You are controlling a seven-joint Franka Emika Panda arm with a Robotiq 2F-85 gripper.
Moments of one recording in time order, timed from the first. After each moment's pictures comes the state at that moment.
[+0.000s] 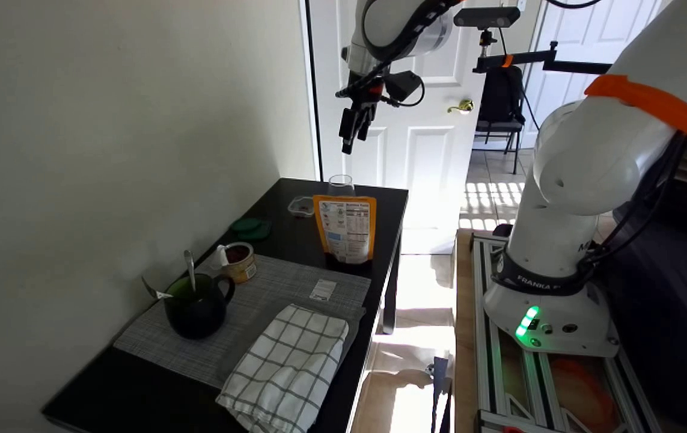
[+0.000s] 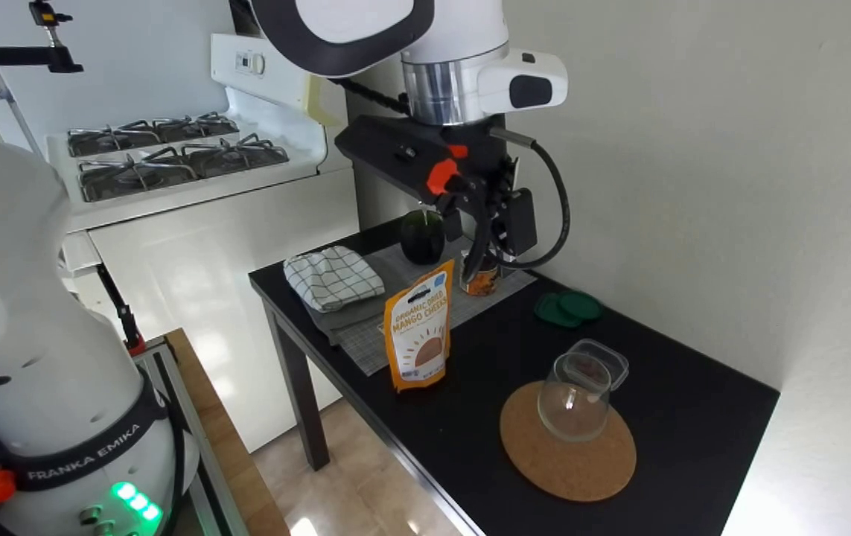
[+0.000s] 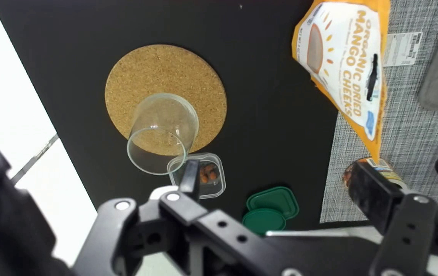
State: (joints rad) arm -0.19 -0.51 -0.26 -2.68 -0.11 2.42 -0.28
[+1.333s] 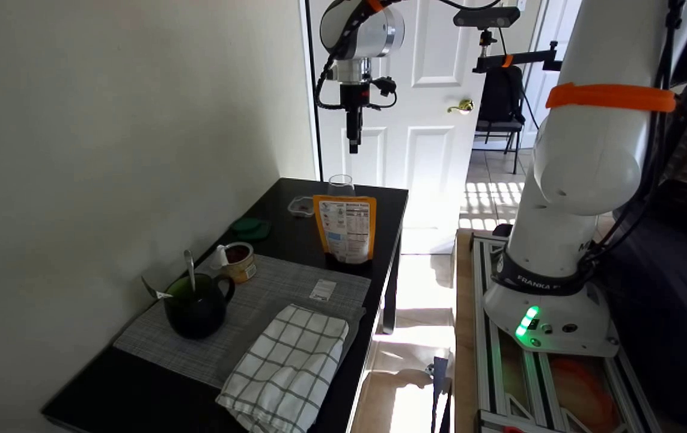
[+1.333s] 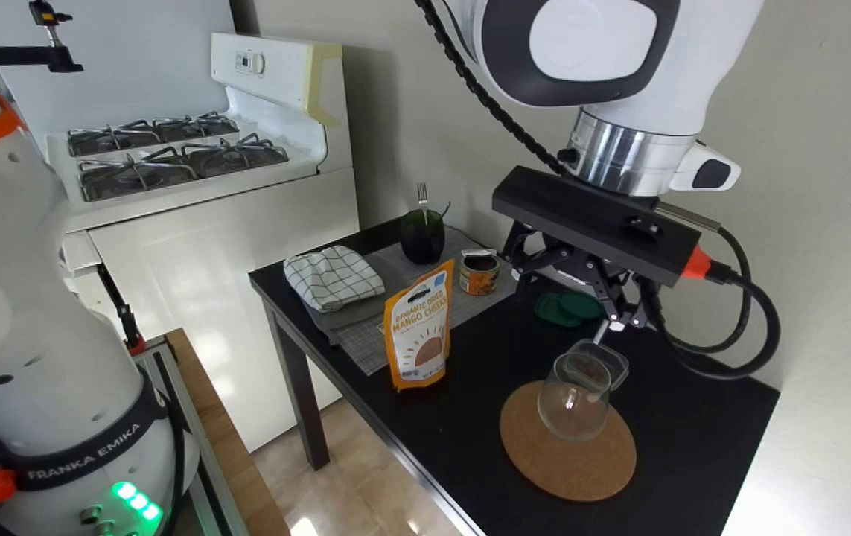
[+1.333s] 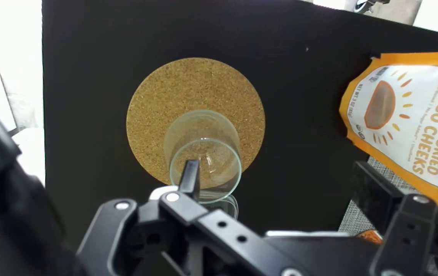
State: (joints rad) arm -0.17 -0.02 -0.43 -2.25 0.07 2.16 -0.85
